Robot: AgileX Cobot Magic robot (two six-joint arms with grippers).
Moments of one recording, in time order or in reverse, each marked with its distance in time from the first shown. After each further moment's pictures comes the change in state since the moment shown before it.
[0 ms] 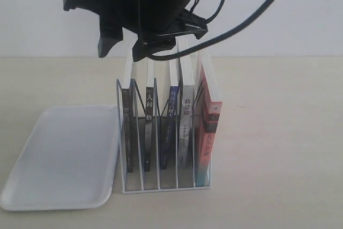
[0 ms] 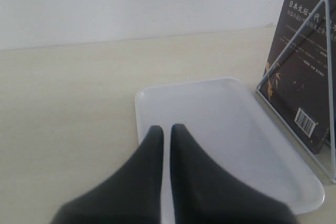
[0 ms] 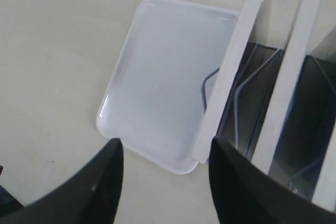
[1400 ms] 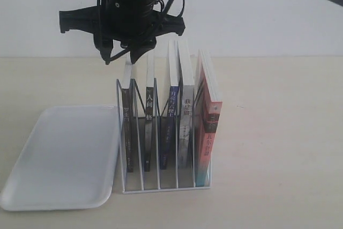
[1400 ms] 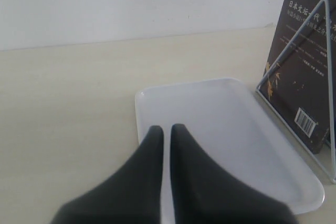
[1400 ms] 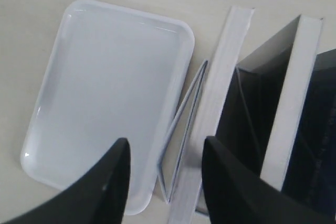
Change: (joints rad) left arm 0.000 0.000 0.000 0.000 0.000 0.000; right arm 0.032 0.361 -0.466 -0.241 0.281 0.141
